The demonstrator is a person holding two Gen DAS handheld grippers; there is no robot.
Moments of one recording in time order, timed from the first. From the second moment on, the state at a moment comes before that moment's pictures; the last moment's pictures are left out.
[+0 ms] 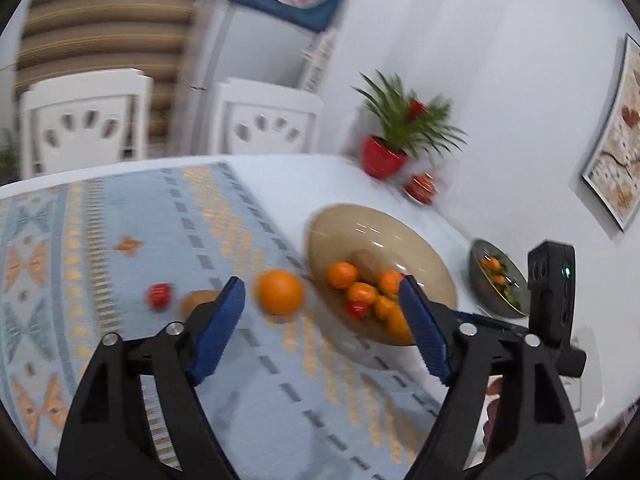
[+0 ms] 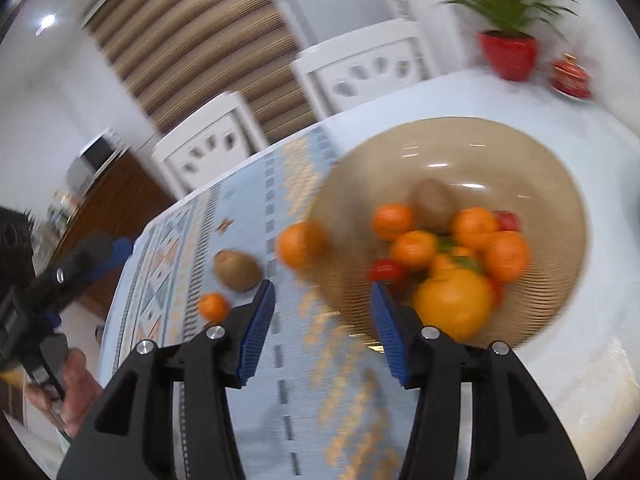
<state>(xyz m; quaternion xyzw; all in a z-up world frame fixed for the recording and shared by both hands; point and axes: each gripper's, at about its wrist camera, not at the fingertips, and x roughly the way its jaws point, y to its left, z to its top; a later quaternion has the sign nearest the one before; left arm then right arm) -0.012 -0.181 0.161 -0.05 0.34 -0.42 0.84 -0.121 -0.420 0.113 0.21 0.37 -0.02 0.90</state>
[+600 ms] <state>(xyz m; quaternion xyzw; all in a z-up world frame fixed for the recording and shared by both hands) 0.010 -0.092 0.054 -0.05 0.39 -0.27 0.88 -0.080 -0.309 0.039 0.09 0.38 0.01 0.92</state>
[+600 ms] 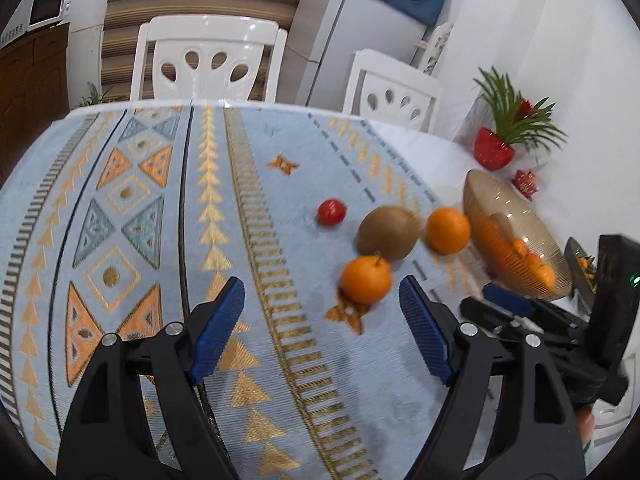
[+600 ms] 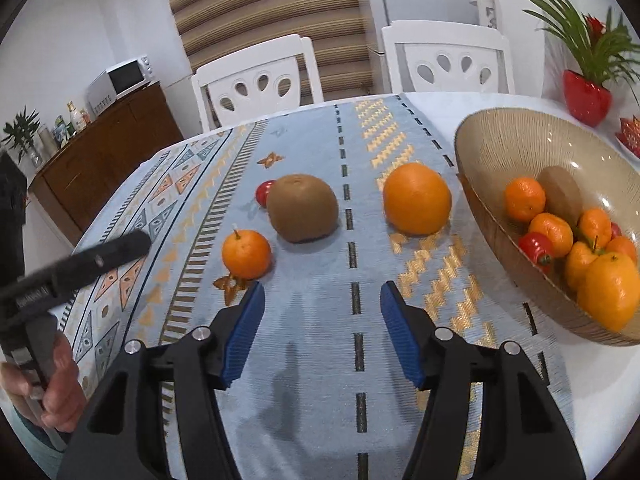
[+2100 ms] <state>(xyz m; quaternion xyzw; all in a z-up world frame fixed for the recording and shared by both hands) -0.009 -0.129 0.043 0.05 0.42 -0.31 0.85 -0.069 -0.334 0.034 0.15 0.41 -0.01 0.90</state>
